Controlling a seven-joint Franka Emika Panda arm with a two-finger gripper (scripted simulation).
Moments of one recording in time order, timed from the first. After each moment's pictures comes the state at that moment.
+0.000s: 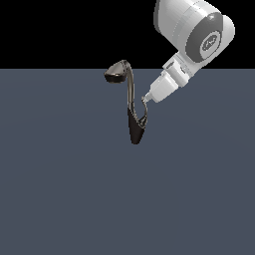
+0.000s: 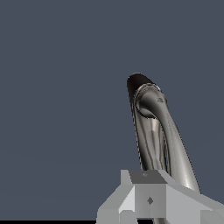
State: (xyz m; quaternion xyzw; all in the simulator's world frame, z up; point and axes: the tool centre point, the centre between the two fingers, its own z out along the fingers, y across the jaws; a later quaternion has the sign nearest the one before) arm 0.061 -0.063 0.182 -0.59 0.71 0.24 0.29
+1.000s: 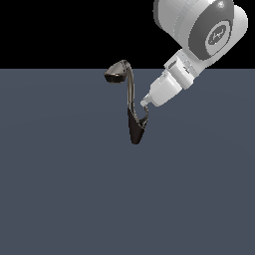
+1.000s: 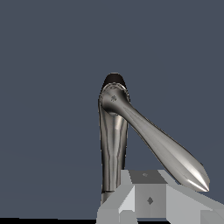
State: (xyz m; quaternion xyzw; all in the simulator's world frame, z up) arm 0.018 -0.055 0.186 -0.59 0.71 0.24 0.30
